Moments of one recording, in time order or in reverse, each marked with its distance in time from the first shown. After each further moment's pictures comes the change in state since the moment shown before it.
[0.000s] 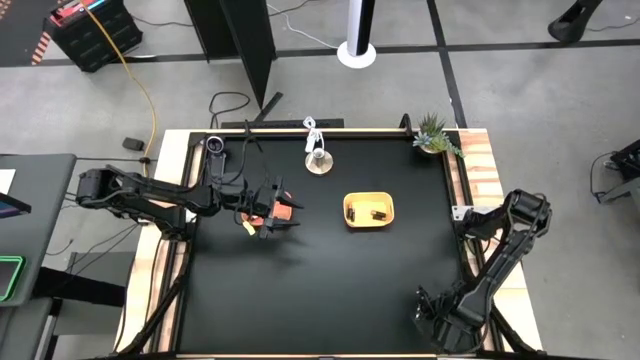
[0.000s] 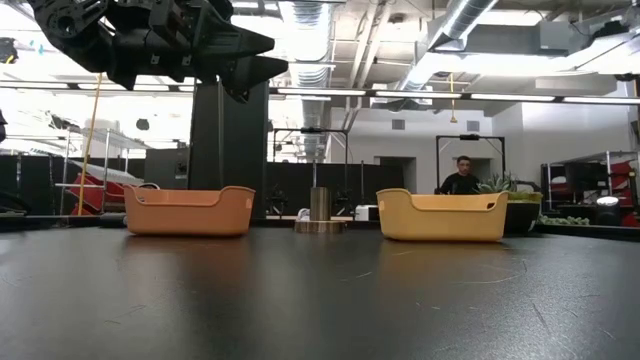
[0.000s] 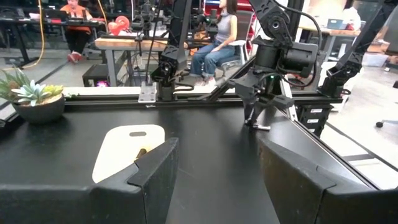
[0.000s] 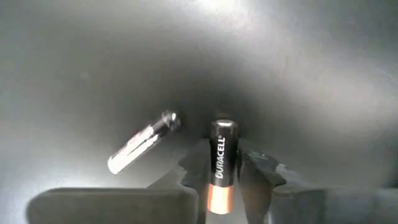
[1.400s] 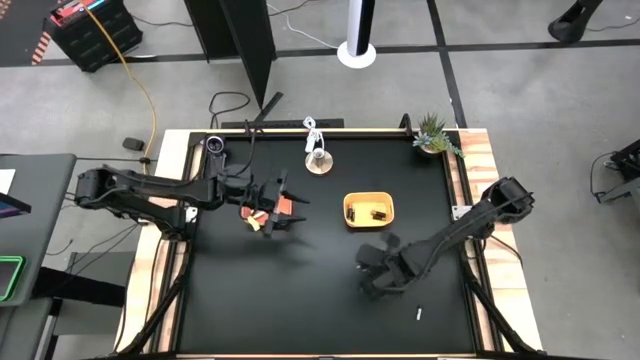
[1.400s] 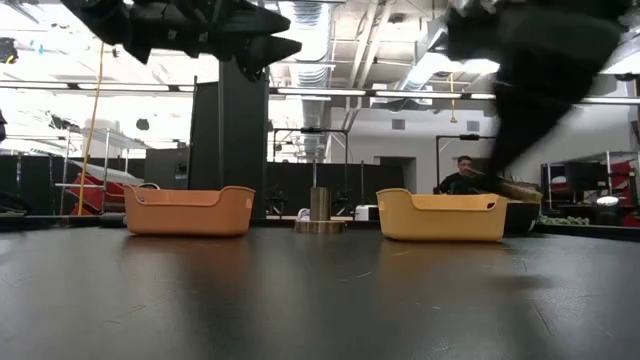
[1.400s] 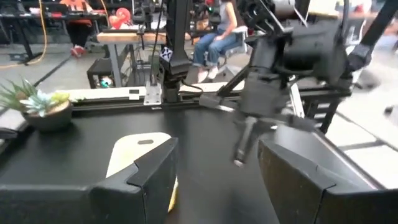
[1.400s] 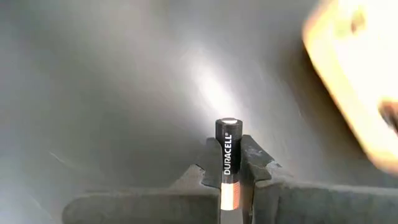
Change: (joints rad) left arm 0.000 -0.019 0.171 -0.247 -0.016 0.054; right arm -0.528 -0.002 0.137 0.163 0.352 -1.153
